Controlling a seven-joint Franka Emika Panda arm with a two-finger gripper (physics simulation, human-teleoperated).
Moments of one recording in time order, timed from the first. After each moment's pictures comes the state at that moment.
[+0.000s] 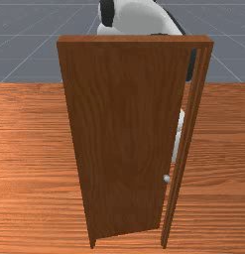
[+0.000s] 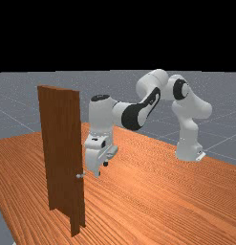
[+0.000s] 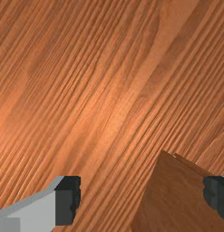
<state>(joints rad) 0.05 0.86 0.09 -1.08 -0.07 1.95 -1.21</state>
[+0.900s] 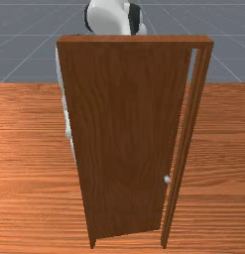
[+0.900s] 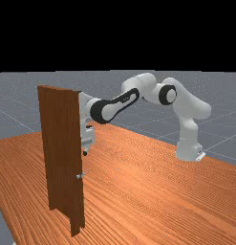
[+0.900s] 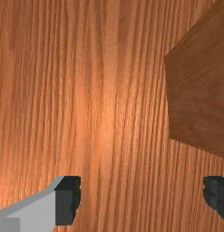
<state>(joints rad) -0.11 0.95 -0.01 -0.93 0.02 1.88 -0.99</state>
